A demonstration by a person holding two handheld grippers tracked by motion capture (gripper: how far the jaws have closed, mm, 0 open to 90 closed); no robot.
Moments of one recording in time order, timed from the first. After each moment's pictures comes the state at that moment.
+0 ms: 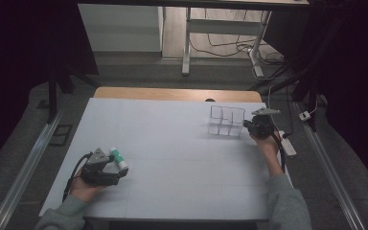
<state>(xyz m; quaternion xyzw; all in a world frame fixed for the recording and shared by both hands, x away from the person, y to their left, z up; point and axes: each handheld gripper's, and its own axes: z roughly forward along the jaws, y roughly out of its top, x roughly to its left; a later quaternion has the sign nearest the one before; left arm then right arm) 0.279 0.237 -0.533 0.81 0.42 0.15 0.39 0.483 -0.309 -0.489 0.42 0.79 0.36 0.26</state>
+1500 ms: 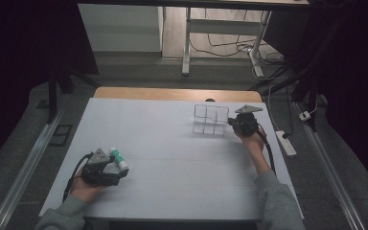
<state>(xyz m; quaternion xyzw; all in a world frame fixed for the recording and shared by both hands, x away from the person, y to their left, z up) 0.280 0.236 -0.534 0.81 0.42 0.15 0.38 0.489 -0.257 -0.490 0.37 0.81 0.37 0.25</state>
